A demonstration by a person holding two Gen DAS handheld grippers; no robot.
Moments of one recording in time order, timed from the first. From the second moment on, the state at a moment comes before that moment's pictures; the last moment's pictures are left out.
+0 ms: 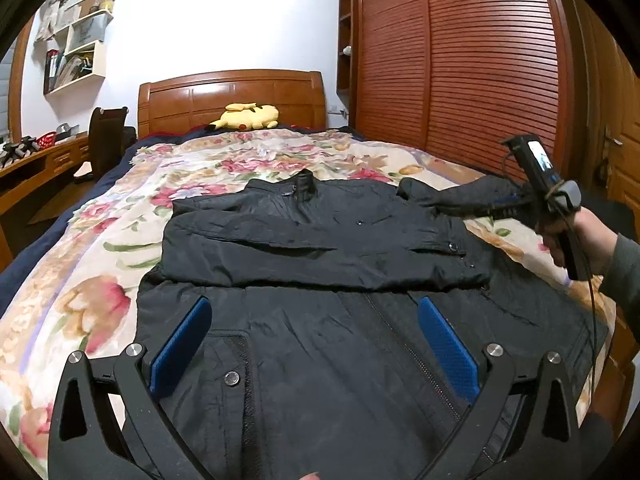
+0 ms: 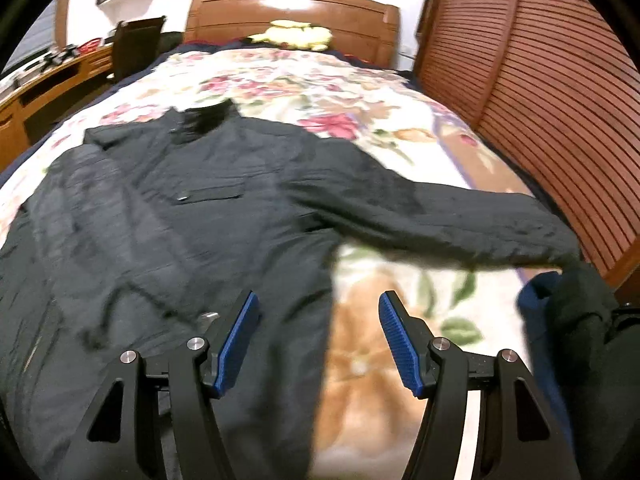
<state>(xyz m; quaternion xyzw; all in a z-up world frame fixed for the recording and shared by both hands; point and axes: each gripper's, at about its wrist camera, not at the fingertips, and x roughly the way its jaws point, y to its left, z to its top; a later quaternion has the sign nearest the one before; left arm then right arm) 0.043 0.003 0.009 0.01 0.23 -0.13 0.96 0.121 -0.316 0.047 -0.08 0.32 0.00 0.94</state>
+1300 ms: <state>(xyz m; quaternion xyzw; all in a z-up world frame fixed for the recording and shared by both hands) 0.075 -0.007 -0.009 0.02 0.29 -0.15 0.95 0.287 -0.400 -0.003 0.06 0.35 -0.13 0.93</state>
